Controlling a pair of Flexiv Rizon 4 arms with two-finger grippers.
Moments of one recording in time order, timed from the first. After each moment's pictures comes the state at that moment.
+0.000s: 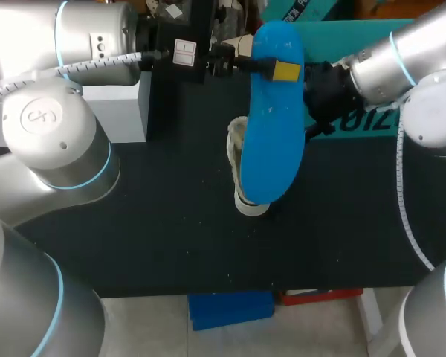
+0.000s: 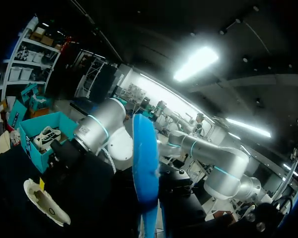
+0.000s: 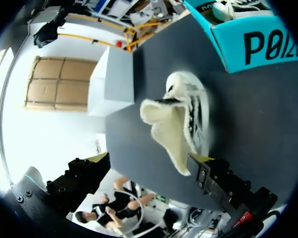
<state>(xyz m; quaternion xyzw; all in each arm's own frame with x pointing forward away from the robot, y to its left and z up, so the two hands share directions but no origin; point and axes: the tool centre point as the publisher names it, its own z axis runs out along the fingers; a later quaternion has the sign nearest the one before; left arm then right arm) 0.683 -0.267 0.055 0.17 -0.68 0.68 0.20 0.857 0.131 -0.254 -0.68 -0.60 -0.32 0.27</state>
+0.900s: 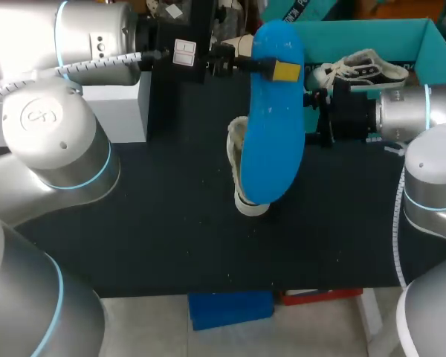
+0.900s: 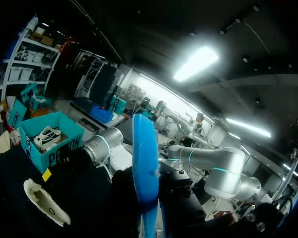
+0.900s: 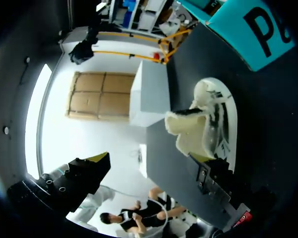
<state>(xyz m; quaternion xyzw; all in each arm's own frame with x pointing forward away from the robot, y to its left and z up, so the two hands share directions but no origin) 0.683 -0.267 0.055 0.17 -0.68 0.68 0.20 0.867 0.125 -0.248 -0.61 -0.51 -0.49 0.36</state>
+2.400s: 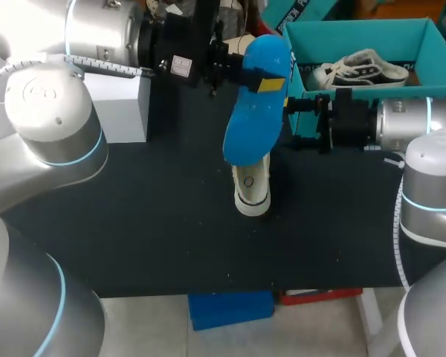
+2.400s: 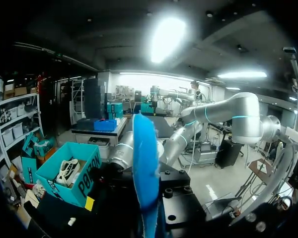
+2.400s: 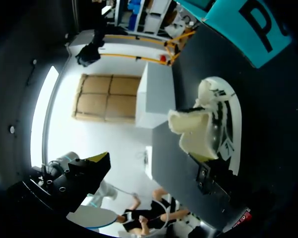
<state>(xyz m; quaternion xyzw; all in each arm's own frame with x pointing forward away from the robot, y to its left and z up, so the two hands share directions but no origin) 0.716 -0.259 0.007 -0.01 -0.74 0.67 0.07 0.861 0.125 -0.249 -0.60 -0.49 -0.51 0.37</state>
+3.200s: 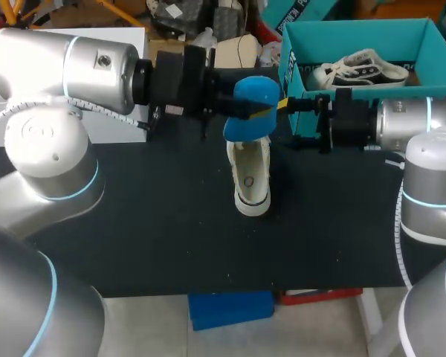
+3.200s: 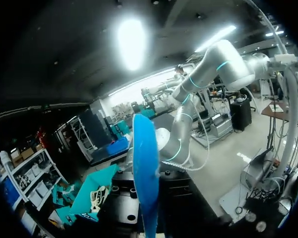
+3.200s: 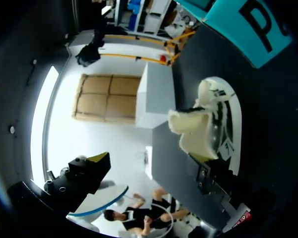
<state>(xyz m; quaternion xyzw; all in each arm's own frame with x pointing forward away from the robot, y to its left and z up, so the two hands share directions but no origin) 0.701 -0.247 -0.045 -0.21 -0.70 0.67 -0.11 0.861 0.125 -0.249 -0.60 -0.49 -0.51 0.37</state>
